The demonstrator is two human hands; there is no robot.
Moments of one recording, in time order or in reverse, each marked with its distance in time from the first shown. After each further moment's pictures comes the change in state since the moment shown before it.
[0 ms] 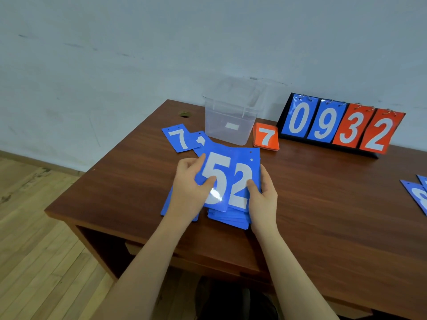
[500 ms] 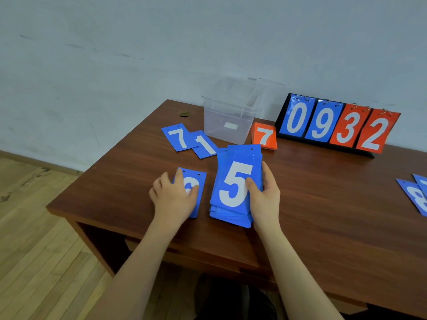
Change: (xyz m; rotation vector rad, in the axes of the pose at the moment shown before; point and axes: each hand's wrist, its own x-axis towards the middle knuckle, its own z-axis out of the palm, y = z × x) left_hand -0.009 -0.025 -0.011 0.746 -0.131 -0.299; right_hand -0.004 -0.005 -0.008 -0.005 -0.006 -0.064
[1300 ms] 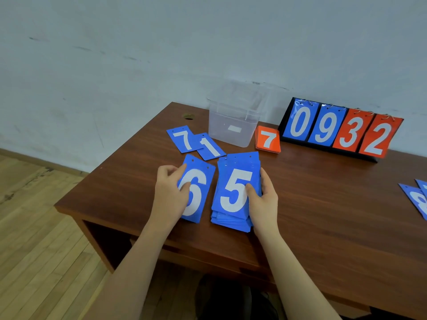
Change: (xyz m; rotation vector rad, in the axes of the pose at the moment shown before) left_hand -0.002 -0.014 -0.019 -0.481 0.257 0.234; right_hand -0.005 0.006 0.007 -0.075 -0.021 0.040
